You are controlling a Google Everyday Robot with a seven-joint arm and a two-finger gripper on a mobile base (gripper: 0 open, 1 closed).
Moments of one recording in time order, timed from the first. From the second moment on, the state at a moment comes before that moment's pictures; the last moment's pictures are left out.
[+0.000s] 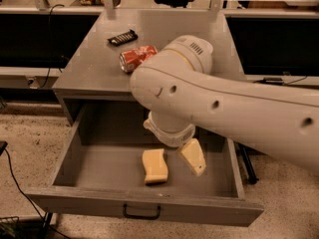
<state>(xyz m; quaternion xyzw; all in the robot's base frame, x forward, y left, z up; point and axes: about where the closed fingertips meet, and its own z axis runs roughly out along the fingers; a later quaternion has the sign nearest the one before) 0.448 -0.035 0.780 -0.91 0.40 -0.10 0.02</state>
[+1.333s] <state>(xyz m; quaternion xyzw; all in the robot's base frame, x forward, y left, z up) 0.480 -0.011 0.713 -0.96 0.25 -0.08 0.06</state>
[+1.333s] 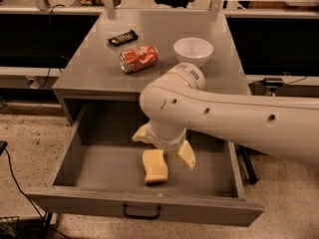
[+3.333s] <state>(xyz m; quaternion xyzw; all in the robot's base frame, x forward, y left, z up) 0.497 0.031 0.607 -0.99 0.10 -0.01 0.05</state>
